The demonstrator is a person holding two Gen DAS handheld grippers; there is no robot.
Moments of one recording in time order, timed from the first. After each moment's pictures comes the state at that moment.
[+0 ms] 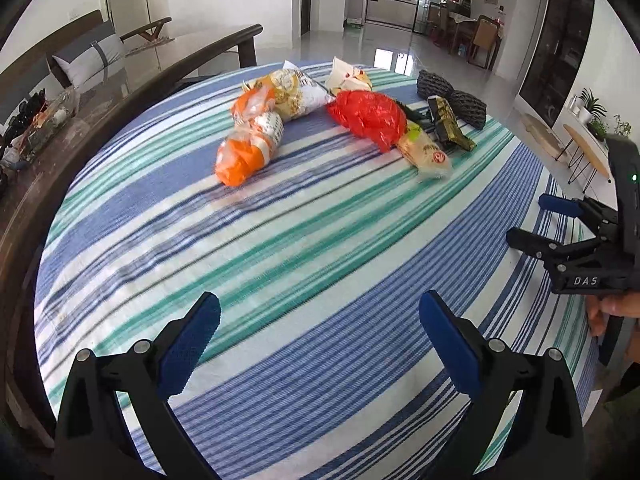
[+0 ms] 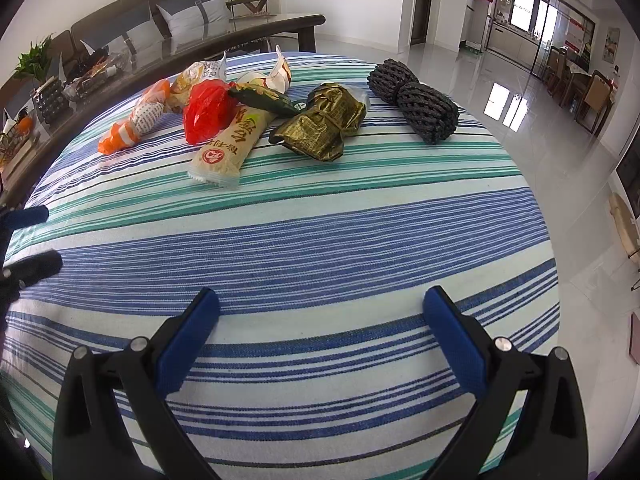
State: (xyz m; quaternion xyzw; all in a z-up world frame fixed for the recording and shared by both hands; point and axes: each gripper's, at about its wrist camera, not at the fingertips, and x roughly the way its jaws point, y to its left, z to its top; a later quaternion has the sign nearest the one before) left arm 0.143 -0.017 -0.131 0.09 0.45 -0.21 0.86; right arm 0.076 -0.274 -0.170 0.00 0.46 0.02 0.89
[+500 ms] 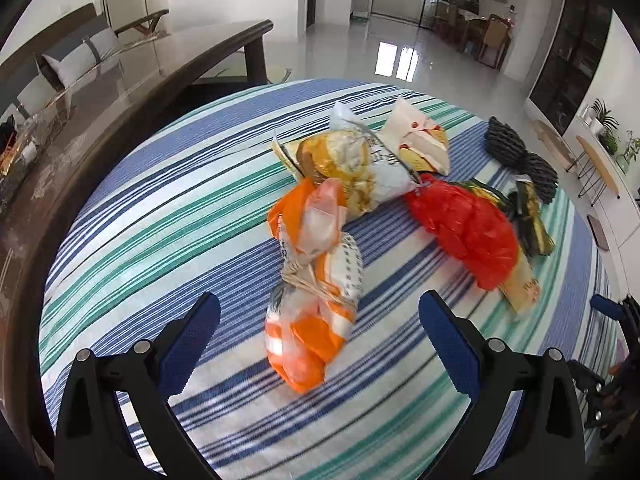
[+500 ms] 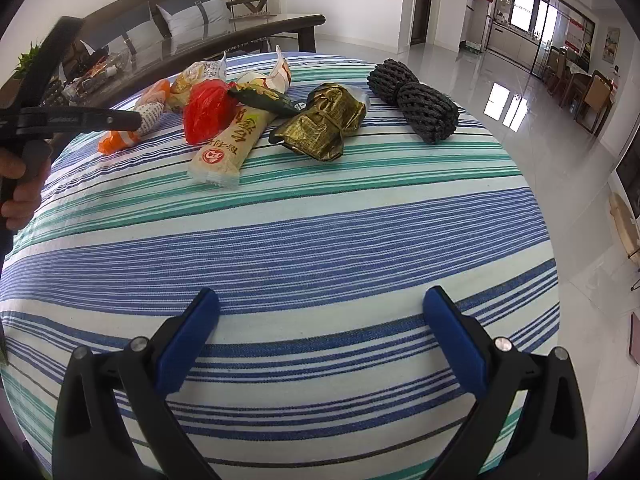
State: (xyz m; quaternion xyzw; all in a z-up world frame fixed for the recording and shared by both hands) left arm 0.293 -0.030 -0.137 0.08 0.48 -0.20 0.85; right arm 0.076 -0.274 -0.170 0.00 0.46 0.02 0.89
